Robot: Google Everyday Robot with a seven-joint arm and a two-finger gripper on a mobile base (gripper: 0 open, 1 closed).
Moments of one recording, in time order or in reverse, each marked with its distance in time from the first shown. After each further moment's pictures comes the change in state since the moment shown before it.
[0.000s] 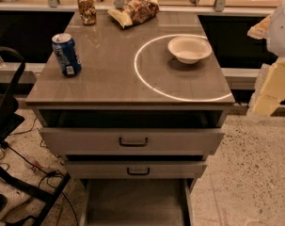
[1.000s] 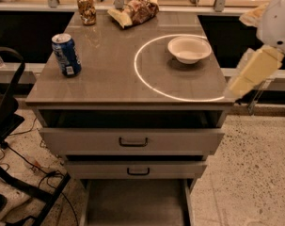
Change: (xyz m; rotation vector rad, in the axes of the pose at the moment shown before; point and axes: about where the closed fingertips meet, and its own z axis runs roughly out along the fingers) arm -0.029 -0.039 0.012 0.092 -0.236 0.061
